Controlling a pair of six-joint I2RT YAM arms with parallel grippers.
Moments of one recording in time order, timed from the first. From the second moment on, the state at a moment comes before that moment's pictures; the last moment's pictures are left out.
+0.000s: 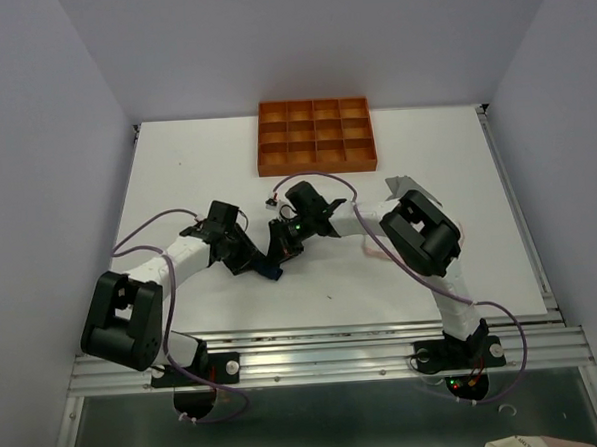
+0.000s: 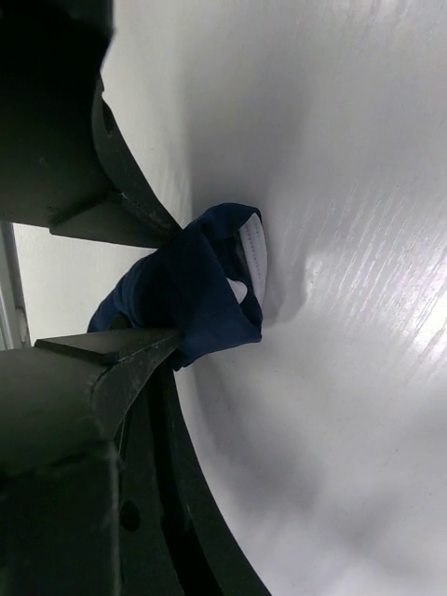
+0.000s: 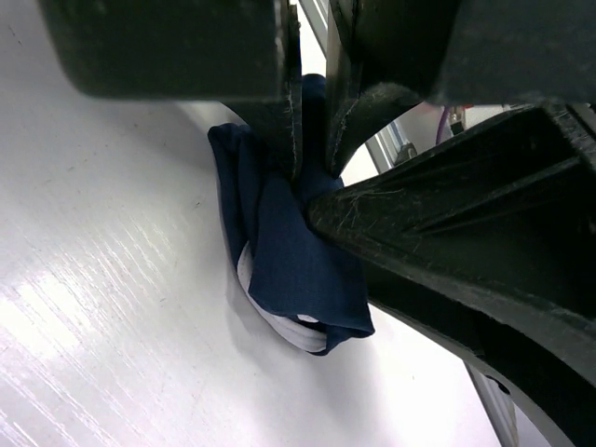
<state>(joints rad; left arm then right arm) -0.35 1.38 0.70 -0.43 0.08 -0.94 0.77 2.17 1.39 -0.06 -0.73 0.58</state>
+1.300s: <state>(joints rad) -0.35 1.56 0.86 -0.54 0.08 -0.93 1.10 1.82 1.21 0.04 -0.04 0.03</state>
